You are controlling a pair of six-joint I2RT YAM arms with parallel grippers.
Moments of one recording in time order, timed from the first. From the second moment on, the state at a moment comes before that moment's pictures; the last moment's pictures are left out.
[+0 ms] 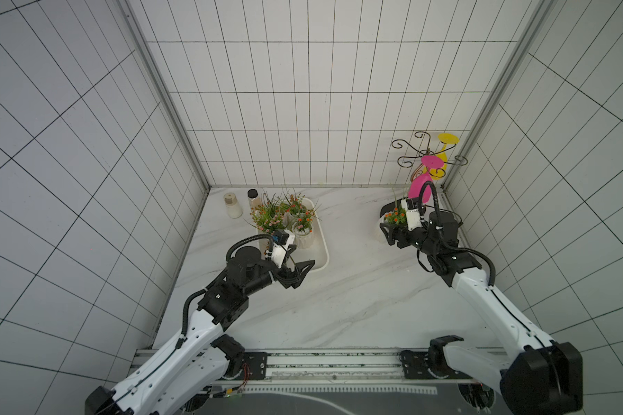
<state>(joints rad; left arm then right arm) -0.56 0.77 0.64 -0.14 0.33 -0.14 0.19 1.10 0.82 -0.11 -0.26 0.00</state>
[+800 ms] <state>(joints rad) -0.56 0.71 0.64 -0.25 0.28 -0.21 0.29 1.09 0.83 -0.22 -0.38 -0.03</state>
